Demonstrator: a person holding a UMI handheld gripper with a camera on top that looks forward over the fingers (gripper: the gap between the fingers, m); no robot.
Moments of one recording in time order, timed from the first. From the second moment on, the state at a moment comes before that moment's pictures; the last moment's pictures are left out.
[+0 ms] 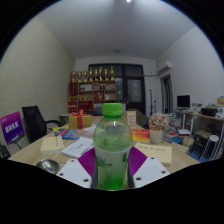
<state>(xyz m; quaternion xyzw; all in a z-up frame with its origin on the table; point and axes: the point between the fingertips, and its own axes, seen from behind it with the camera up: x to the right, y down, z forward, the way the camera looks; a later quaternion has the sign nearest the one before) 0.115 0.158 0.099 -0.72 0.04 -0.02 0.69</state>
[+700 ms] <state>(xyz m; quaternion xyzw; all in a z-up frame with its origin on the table) 0.076 -0.063 0.102 -0.78 0.08 0.01 0.62</state>
